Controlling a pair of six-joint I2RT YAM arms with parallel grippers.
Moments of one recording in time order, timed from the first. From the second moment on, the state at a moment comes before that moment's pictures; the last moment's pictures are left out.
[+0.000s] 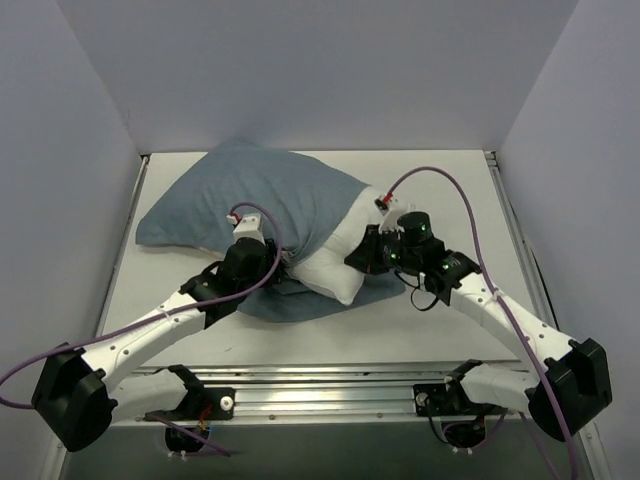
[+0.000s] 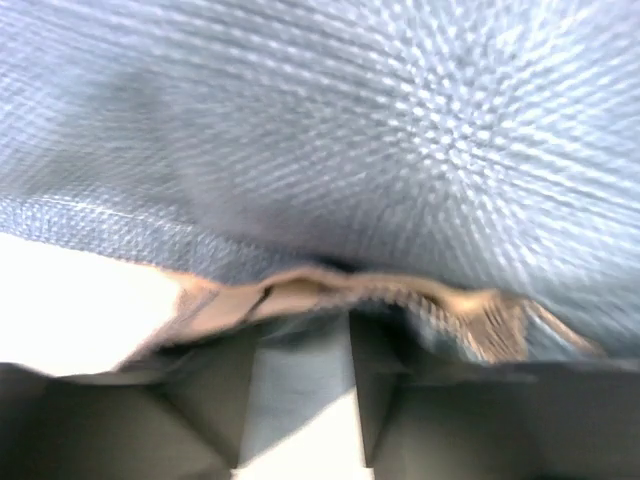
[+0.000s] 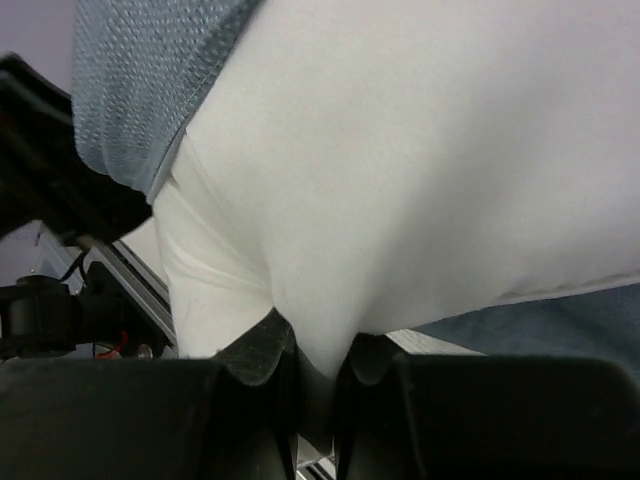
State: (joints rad) left arm -0.72 1.16 0.75 -0.23 -0.37 -0.62; right arm 0.55 1.18 0.91 -0.22 -0.32 0.48
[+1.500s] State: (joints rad) left arm -0.85 1.55 1.23 -0.23 -0.46 -0.18; right arm 0.66 1.17 0.66 -0.08 -0.15 0.50
